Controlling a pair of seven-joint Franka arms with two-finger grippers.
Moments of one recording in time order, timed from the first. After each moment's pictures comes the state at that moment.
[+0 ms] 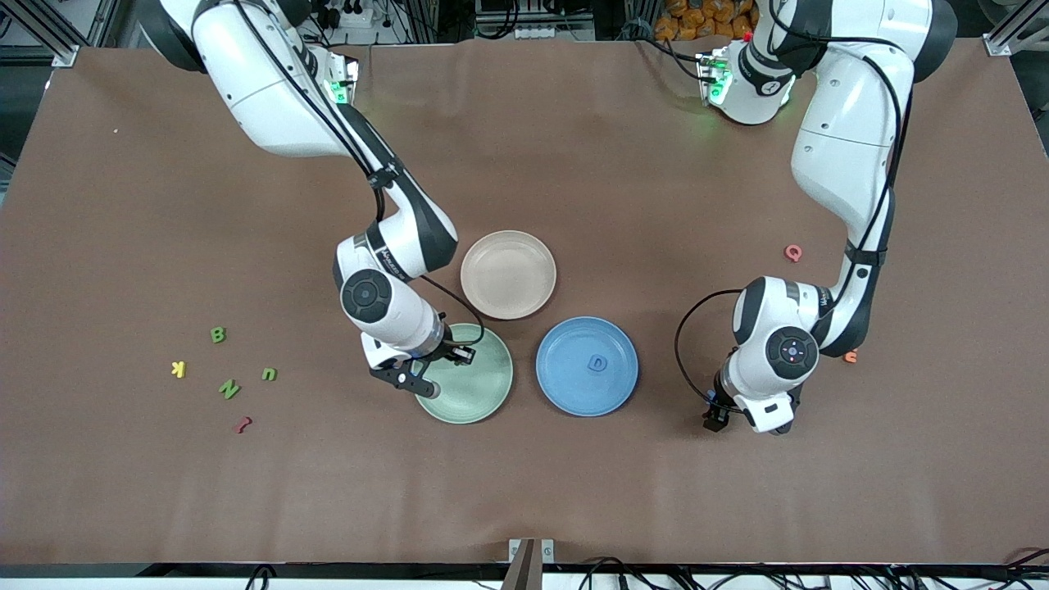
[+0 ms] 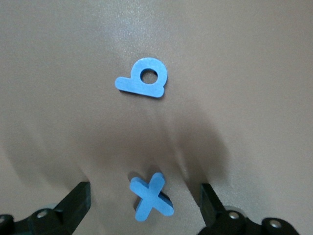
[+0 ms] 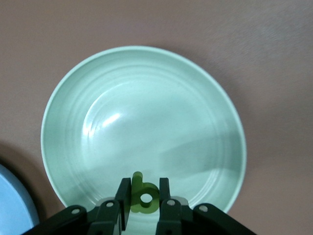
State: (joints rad) left arm -0.25 0.87 0.00 -1.47 0.03 2.37 -1.40; right arm 0.45 0.79 0.07 -1.46 0.14 2.35 0.79
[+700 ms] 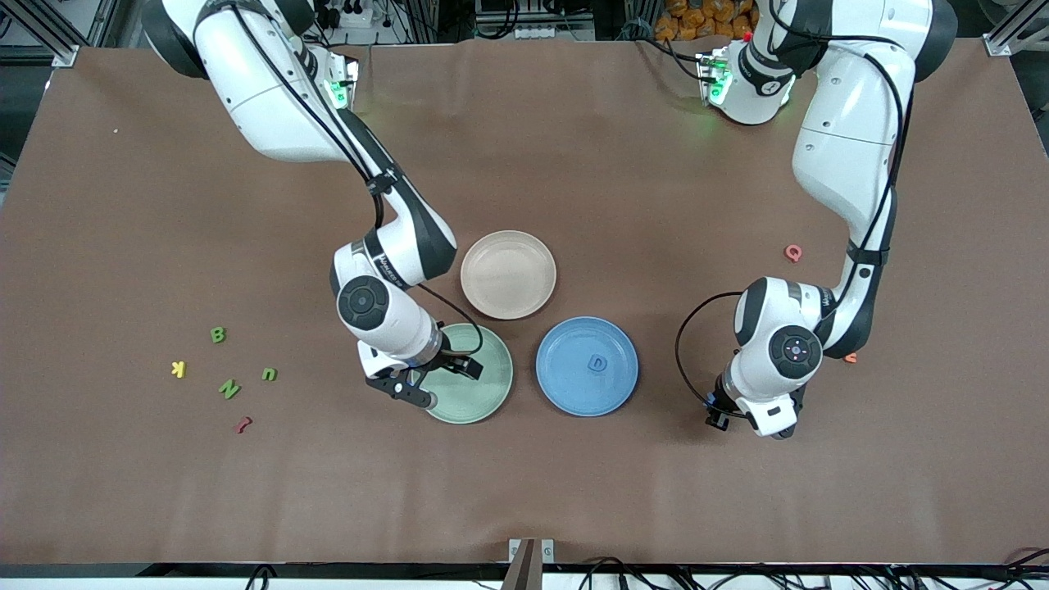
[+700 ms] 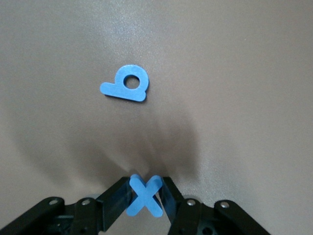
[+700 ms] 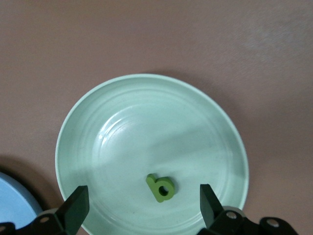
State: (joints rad) left arm -0.25 0.87 0.00 -1.45 0.03 2.38 -1.40; right arm 0.44 0.80 0.05 -1.39 0.13 2.30 0.79
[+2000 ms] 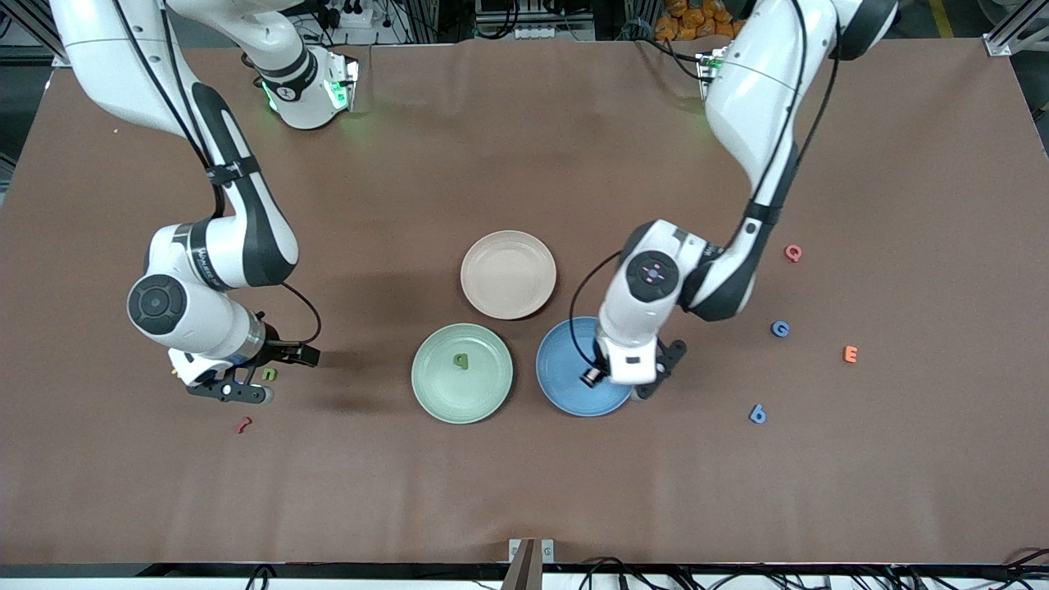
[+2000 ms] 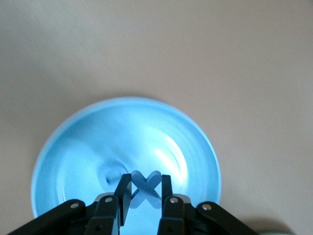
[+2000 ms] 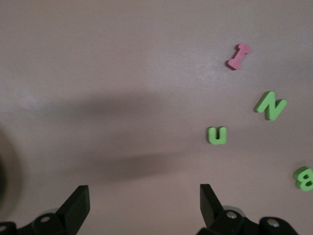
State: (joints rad) left arm -0.56 0.79 -0.02 -1.43 0.03 2.42 -1.40; right arm 0.16 0.51 -0.03 -1.73 0.01 2.22 0.26
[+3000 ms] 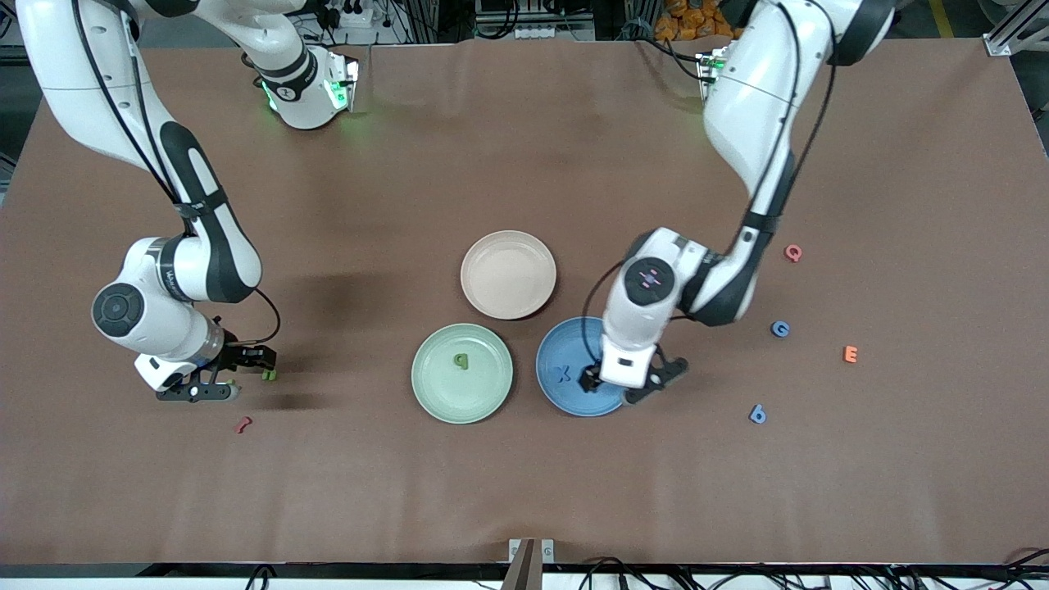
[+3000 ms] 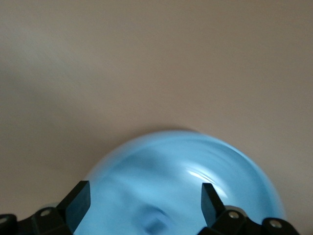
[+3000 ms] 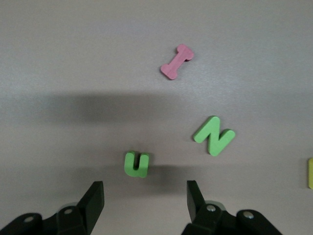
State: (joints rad) left arm -0.51 0.81 0.01 -1.46 0.10 2.42 -1.08; right arm 0.00 0.58 -0.02 -1.83 0.00 2.43 -0.03
